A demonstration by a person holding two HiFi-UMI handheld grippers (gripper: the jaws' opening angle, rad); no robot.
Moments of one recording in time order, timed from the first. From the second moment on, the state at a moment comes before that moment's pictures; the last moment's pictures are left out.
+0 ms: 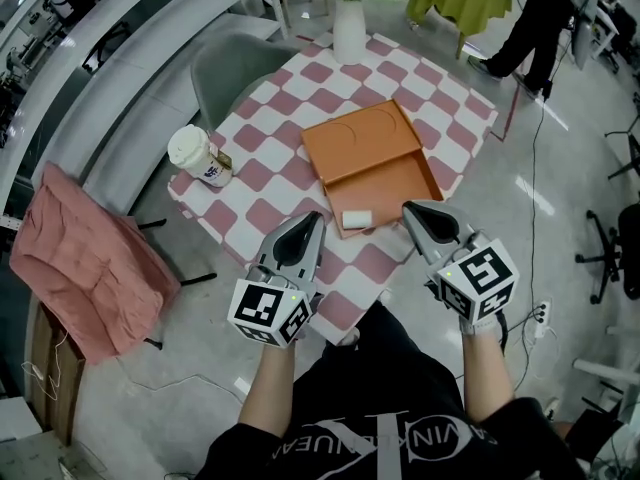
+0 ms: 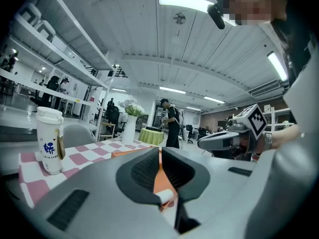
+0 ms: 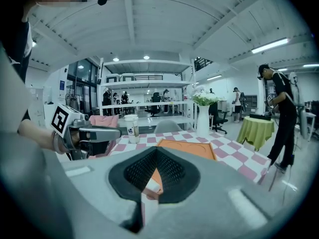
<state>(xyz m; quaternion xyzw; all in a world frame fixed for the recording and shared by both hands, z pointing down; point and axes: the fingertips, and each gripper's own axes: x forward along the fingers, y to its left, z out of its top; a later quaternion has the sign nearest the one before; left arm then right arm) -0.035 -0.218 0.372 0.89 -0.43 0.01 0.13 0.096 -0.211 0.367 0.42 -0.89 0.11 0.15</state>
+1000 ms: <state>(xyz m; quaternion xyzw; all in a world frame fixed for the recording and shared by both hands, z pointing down) -0.040 -0.195 0.334 0.90 -0.43 0.00 0.08 0.112 -0.177 0.324 0.48 -0.87 0.08 0.08</state>
